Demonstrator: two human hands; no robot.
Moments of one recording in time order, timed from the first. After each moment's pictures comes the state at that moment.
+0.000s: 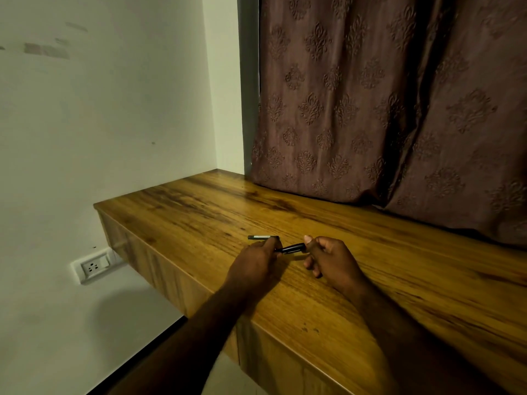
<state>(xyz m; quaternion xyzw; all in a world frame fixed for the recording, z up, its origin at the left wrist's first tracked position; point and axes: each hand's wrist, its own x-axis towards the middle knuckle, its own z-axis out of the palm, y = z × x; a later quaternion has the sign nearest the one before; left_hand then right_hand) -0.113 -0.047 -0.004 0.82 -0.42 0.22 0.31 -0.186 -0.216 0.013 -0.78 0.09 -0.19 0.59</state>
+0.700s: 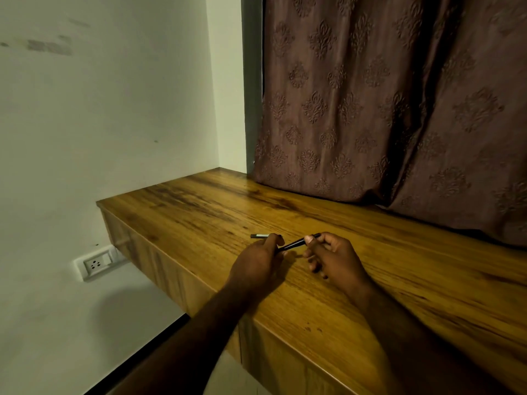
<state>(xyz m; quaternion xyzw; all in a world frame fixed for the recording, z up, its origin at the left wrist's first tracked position) -0.117 -0.046 -0.004 0.82 -0.40 0.24 0.33 -0.187 -0.210 0.017 -0.75 0.08 -0.21 0.62</state>
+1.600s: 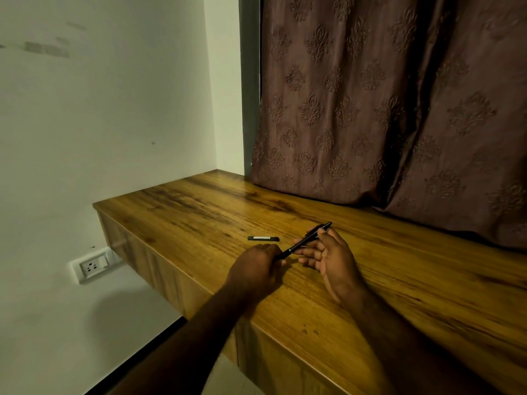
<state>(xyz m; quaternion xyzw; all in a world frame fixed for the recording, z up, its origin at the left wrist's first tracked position) -0.108 -0.050 -0.008 0.83 -0.42 0.23 0.29 -0.190 -0.197 0.027 -0.60 0.07 -0.22 0.76</state>
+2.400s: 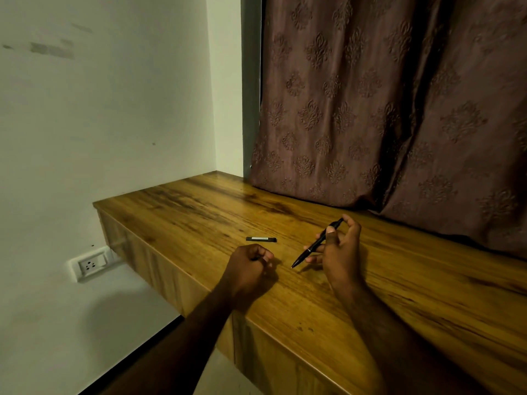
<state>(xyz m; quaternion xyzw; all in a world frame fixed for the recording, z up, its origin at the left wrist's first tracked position) -0.127 -0.046 0.004 0.59 -0.15 -0.18 0.77 -0.188 -0.207 0.031 -0.62 0.14 -0.37 0.68</state>
